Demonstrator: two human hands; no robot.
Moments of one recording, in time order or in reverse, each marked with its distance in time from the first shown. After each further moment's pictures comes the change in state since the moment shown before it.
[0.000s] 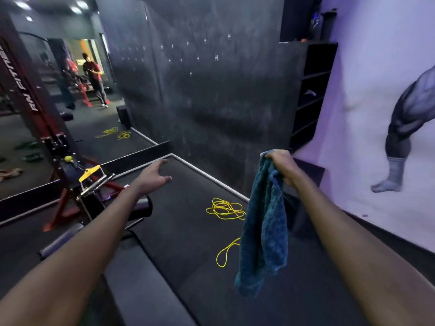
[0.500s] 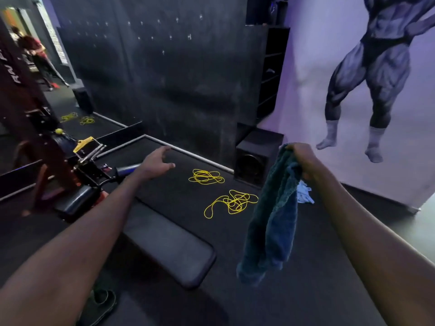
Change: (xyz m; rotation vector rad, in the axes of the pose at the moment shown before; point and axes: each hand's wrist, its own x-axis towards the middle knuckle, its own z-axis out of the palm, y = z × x) left_hand -0.277 -0.046 -0.053 -0.076 -0.110 0.155; right_hand -0.406 -0.006 -0.015 0.110 0.280 0.195
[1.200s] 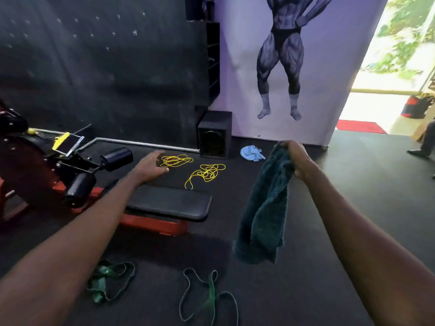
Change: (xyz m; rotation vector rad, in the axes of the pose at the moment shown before) left_hand -0.340 -0.118 -0.122 -0.008 -0.258 0.254; right_hand -0.527 0.074 0.064 0.085 0.353 0.085
